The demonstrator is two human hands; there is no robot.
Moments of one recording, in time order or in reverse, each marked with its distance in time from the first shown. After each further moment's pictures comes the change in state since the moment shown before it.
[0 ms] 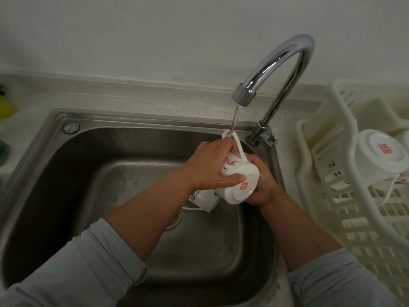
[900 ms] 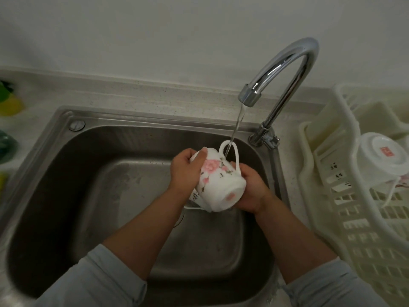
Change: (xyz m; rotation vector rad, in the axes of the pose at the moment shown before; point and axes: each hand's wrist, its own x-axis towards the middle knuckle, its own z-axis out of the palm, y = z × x) left_hand -0.033 -0.004 0.014 -0.765 0.613 -0.800; right_hand -0.005 0.019 0.022 0.090 0.085 0.103
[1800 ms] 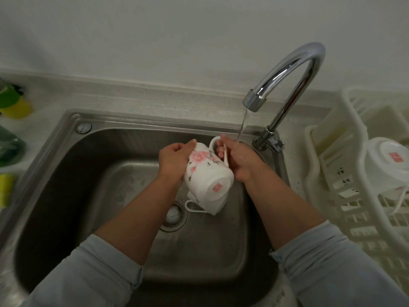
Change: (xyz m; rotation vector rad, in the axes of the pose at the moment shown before) left_hand 0.027 0.017 -0.019 -0.145 0.105 -0.175; right_hand 0.042 -0.041 0.043 -0.293 0.105 -0.108
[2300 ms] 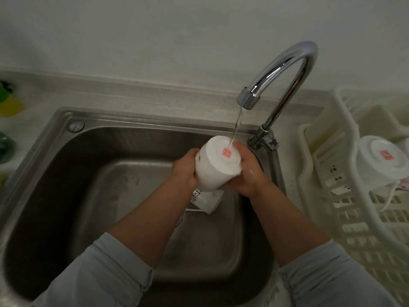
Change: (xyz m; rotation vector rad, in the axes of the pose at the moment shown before) left_hand 0.004 -0.024 0.033 -0.226 -0.093 -0.395; right_hand -0.018 0.025 -0.027 0.104 -0.040 -0.053
